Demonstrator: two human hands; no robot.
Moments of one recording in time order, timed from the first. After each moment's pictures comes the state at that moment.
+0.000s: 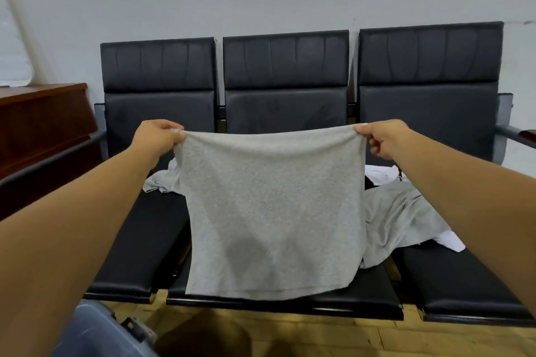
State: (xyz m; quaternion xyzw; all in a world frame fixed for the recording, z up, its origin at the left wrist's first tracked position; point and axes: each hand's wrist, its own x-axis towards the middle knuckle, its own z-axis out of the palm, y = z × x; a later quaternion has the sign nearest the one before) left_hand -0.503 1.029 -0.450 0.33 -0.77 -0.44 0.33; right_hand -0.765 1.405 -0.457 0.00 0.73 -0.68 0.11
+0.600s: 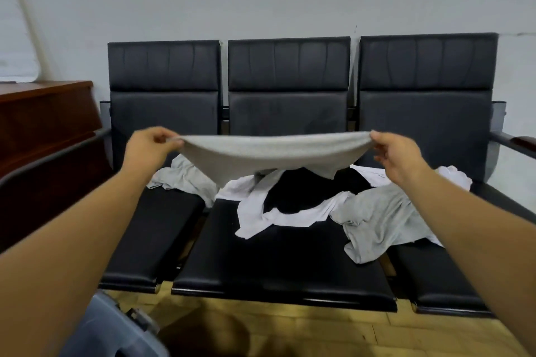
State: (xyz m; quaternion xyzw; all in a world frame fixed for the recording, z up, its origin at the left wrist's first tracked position) left_hand -0.459 1.046 -0.465 0.25 -0.80 -0.36 0.40; right_hand -0.735 1.429 -0.484 -0.10 0.60 -0.79 0.05
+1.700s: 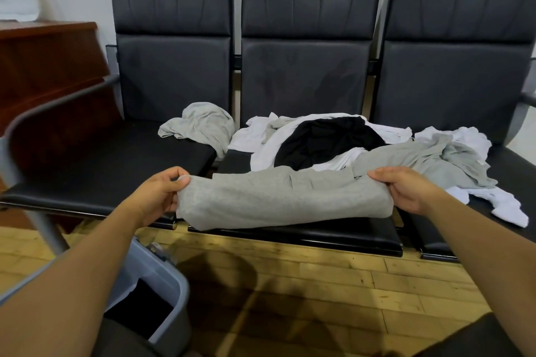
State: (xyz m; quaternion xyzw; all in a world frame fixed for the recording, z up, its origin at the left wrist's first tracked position) left_hand -0.357 1.071 -0.614 0.23 -0.70 -0.67 0.10; right_hand -0.674 1.468 -0.615 -0.12 0.68 -0.65 0.31
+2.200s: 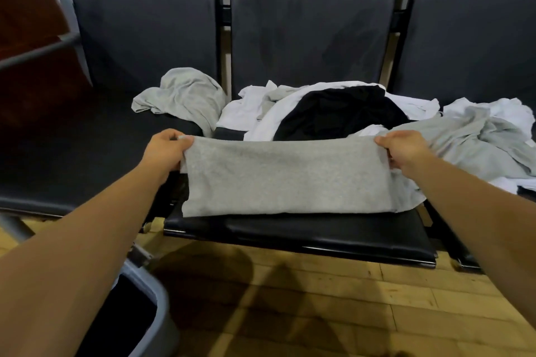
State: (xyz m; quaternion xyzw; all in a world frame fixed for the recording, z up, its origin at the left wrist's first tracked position) left_hand -0.495 1.014 -0.658 0.40 -0.71 -0.53 0.25; right_hand -0.762 1.388 -0.650 -0.01 0.79 -0.60 0.12
